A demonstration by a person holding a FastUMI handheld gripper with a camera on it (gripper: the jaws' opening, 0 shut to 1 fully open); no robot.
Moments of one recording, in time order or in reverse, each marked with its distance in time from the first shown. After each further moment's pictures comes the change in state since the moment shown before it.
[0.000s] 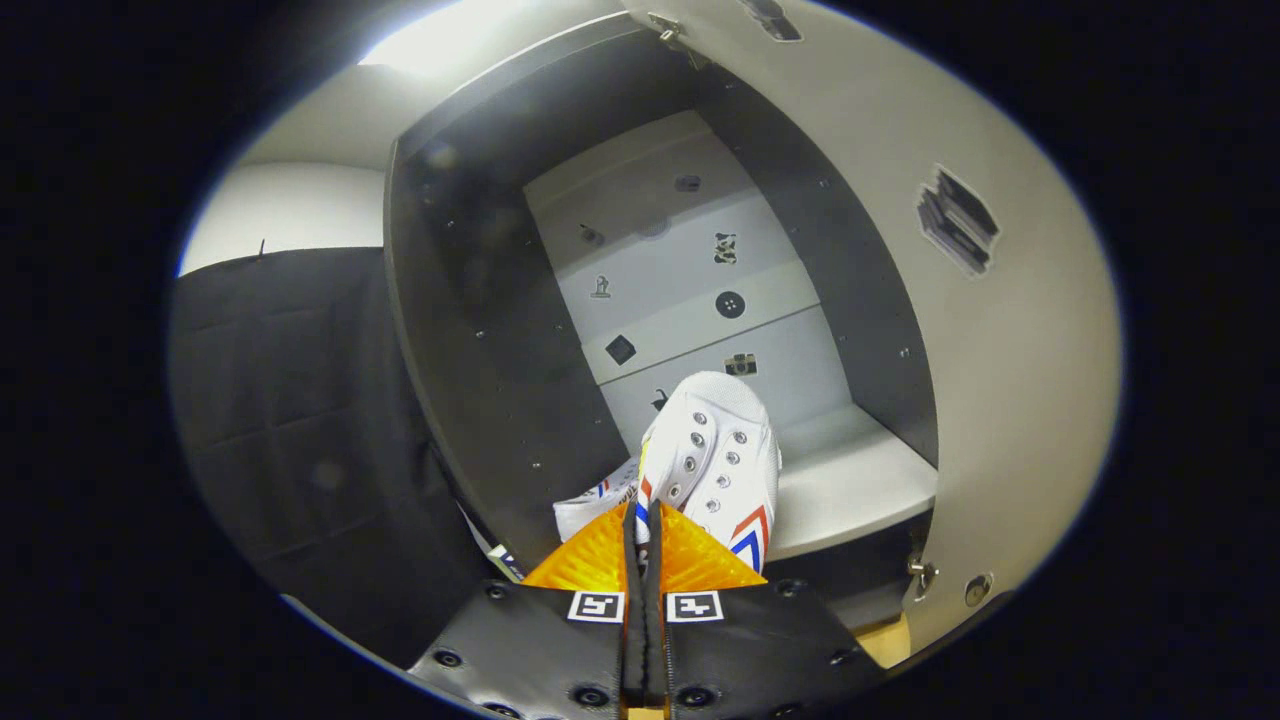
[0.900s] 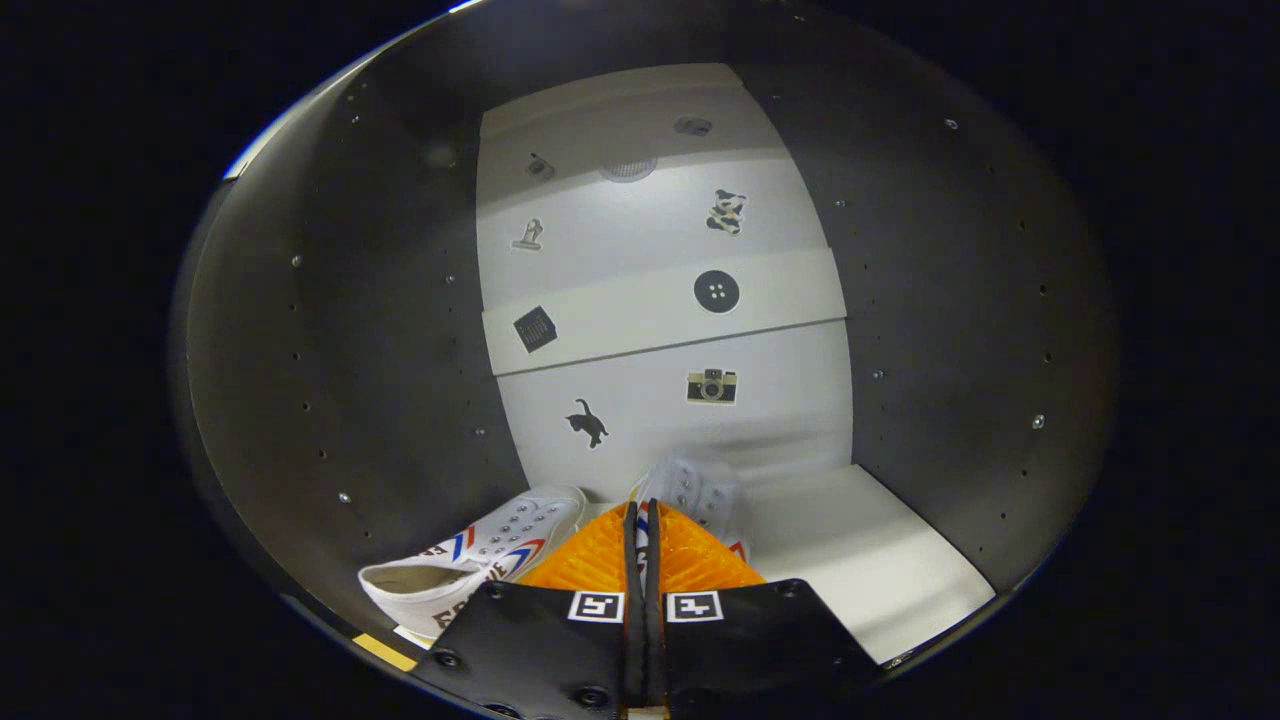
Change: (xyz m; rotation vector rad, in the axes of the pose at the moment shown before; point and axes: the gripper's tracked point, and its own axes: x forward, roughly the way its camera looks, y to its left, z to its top) arm 0.159 -0.046 -0.004 -0.168 0.017 -0.161
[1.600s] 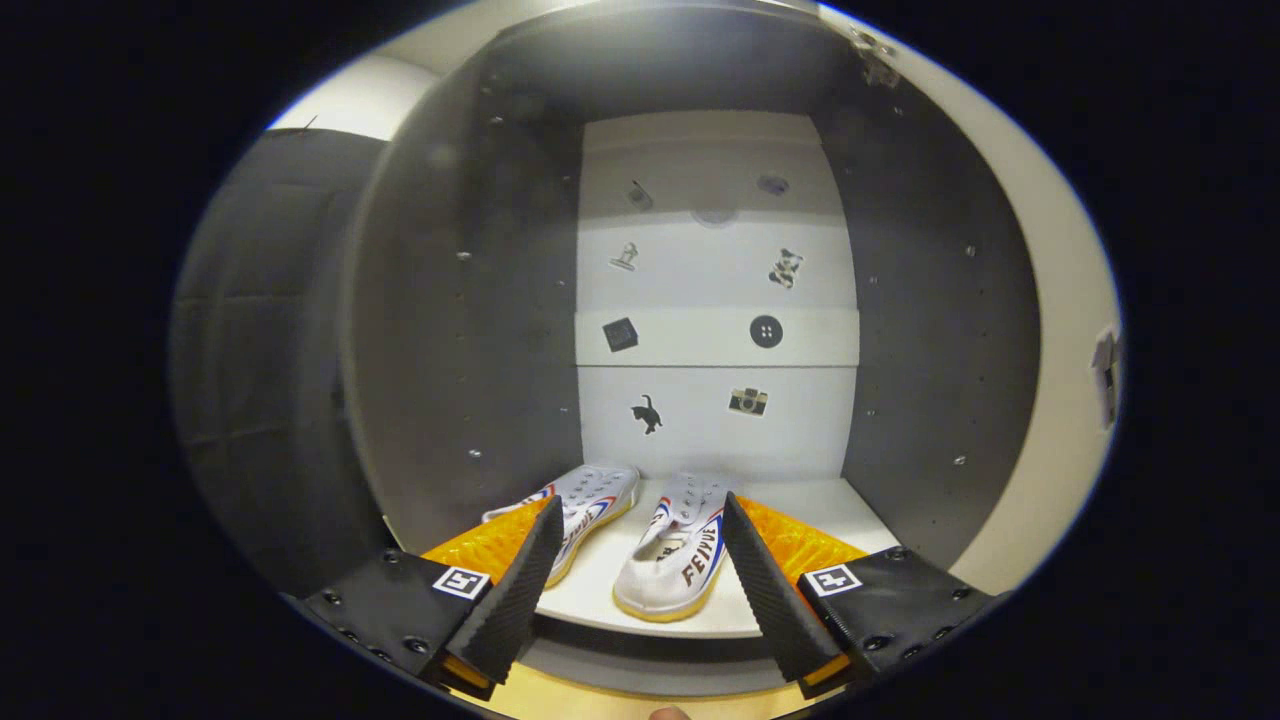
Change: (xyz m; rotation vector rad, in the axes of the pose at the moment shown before) arm -0.125 0.048 0.009 -0.212 -0.011 0.051
